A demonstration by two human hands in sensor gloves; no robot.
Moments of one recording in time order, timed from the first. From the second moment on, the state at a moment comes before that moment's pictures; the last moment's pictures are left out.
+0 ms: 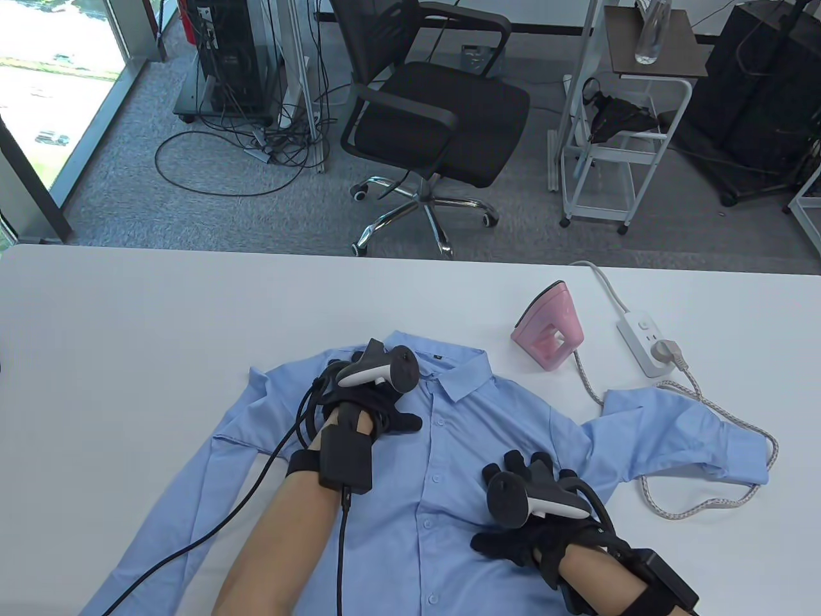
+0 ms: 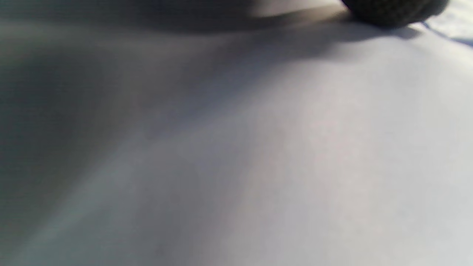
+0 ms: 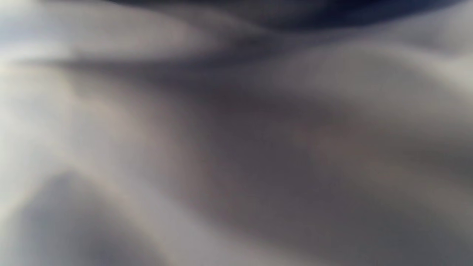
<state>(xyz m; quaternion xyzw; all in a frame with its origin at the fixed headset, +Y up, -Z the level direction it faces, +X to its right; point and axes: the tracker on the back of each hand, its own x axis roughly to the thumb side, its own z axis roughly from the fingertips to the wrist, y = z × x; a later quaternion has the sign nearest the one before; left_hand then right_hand) -0.073 -0.761 -0.428 -0.31 -0.17 -0.01 0.94 0.167 -0.757 -0.260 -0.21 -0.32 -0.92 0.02</state>
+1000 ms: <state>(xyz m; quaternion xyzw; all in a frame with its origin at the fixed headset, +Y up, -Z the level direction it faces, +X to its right) -0.165 -0.747 -0.304 -0.32 -0.19 0.01 0.93 0.279 -0.674 -0.410 0.11 -0.03 -0.95 -0.31</state>
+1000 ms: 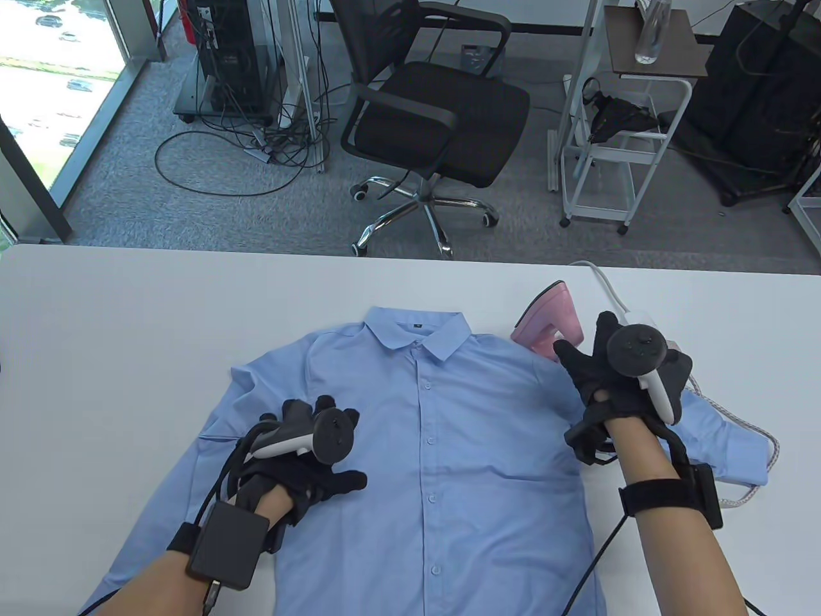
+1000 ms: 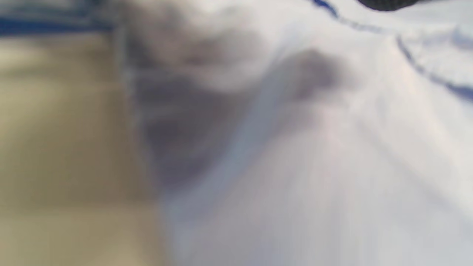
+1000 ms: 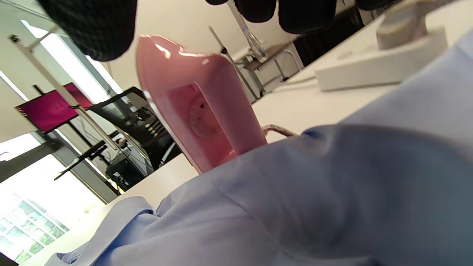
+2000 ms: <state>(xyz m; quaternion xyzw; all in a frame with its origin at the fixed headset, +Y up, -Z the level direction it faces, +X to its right) 0.045 -0.778 -0.190 -0.25 -0.54 -0.08 0.80 0.279 -0.547 -0.390 0.04 0.24 -0.93 -0.28</state>
